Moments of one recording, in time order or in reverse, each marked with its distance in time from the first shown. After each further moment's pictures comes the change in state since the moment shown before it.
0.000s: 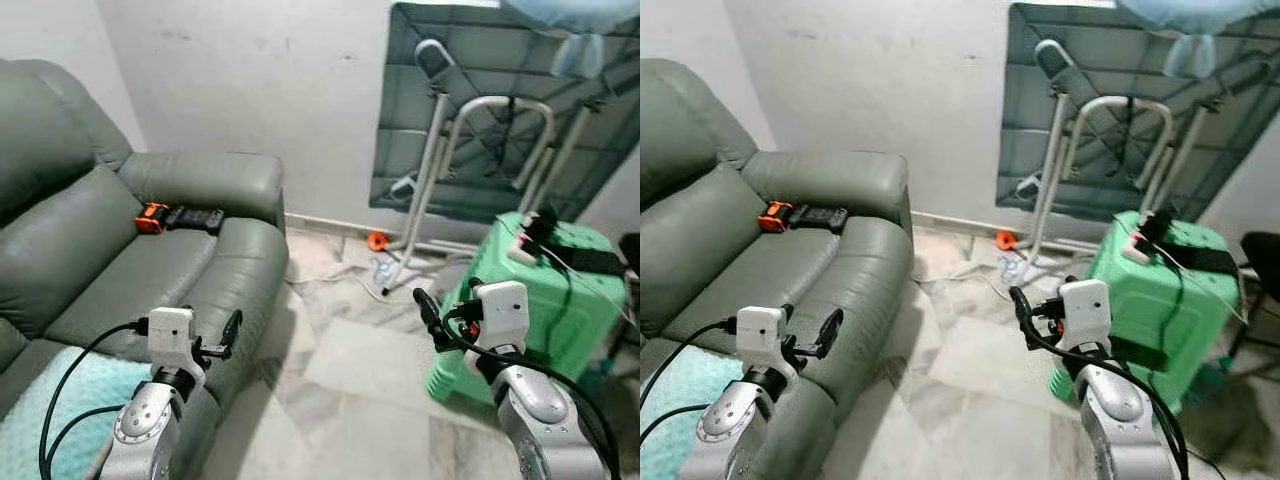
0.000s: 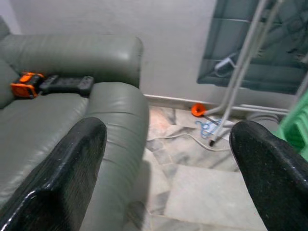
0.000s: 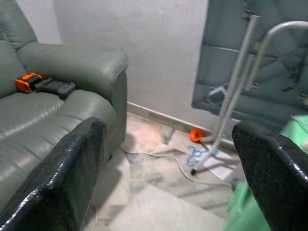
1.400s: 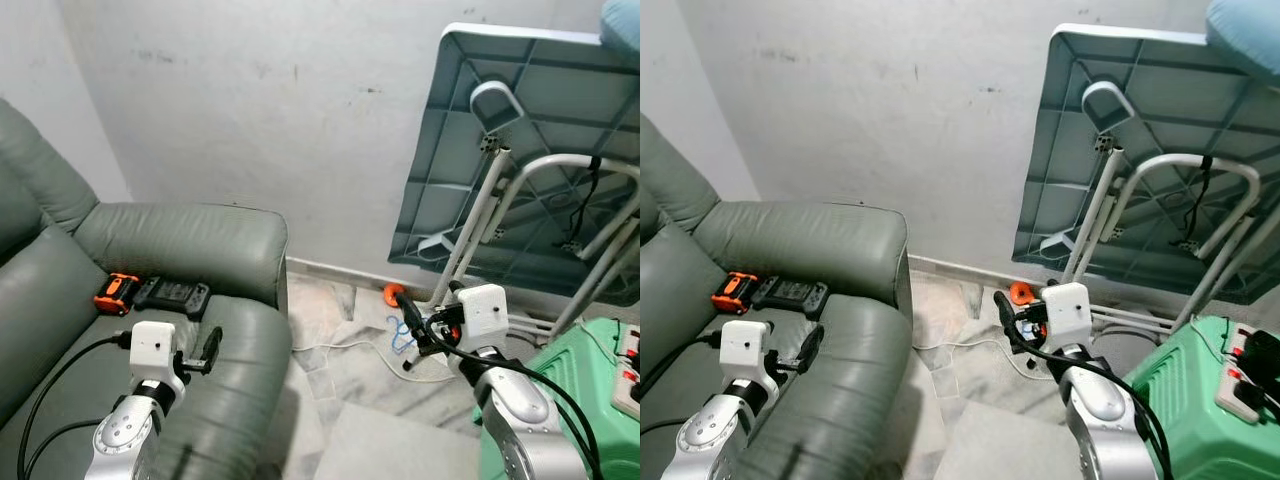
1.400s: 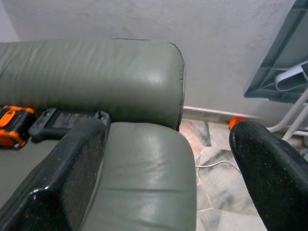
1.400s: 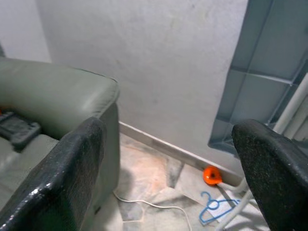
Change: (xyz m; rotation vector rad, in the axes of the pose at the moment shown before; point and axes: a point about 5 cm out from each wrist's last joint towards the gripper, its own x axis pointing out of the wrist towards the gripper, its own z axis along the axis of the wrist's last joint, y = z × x) left arm -0.004 0.023 -0.019 0.036 0.081 0.041; right arm 0.005 0.007 -0.009 0.003 0.012 0.032
